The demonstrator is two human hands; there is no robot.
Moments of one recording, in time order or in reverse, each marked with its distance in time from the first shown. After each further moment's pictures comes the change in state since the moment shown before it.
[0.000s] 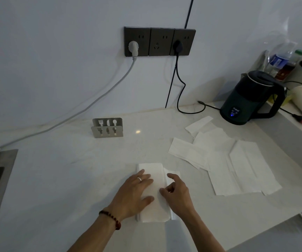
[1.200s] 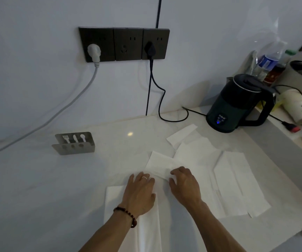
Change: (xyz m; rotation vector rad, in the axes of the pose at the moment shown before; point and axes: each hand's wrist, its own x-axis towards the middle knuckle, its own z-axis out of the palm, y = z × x) left_hand 0.128 0.073 0.018 0.270 -0.102 -0.082; right_hand 0.120 0.037 -0.098 -0.578 0.236 -0.325
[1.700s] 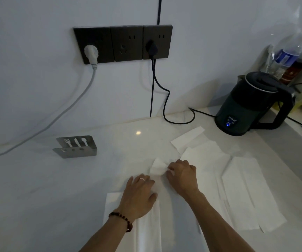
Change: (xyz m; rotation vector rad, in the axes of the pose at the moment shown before) left_hand 0.015 -0.008 -0.003 -0.161 0.036 -0.062; right_hand 0.055 -0.009 -0.001 -0.072 -0.016 -0.066
